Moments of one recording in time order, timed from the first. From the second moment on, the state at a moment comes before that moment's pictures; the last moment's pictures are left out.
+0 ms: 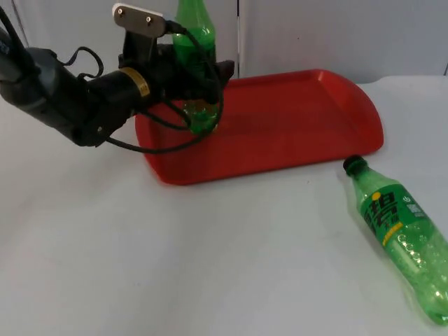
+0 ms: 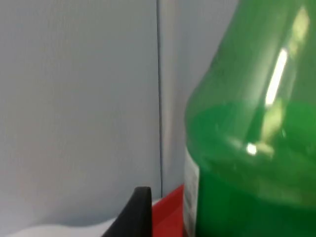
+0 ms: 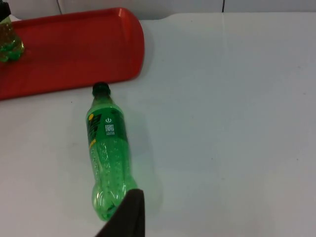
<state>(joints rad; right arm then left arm) -0.01 0.00 -0.52 0.06 1.08 -0.05 -0.24 2.44 -1.42 0.42 -0.84 -0.26</state>
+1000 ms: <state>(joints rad) -0.01 0.00 -0.52 0.06 1.08 -0.05 -0.23 2.02 -0.90 0.36 -0.78 -0.19</state>
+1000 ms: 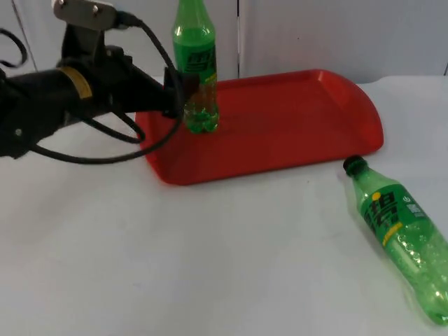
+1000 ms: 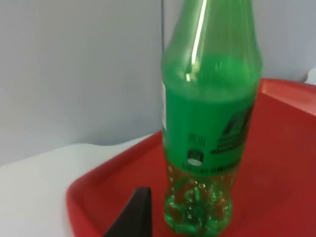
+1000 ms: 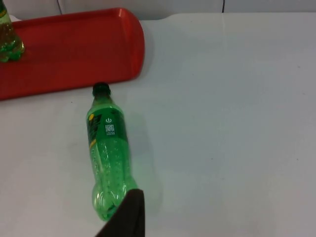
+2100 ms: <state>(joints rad) -0.01 0.00 -0.52 0.06 1.08 -0.05 -0.23 1.30 -0.89 0.32 0.18 -0.30</state>
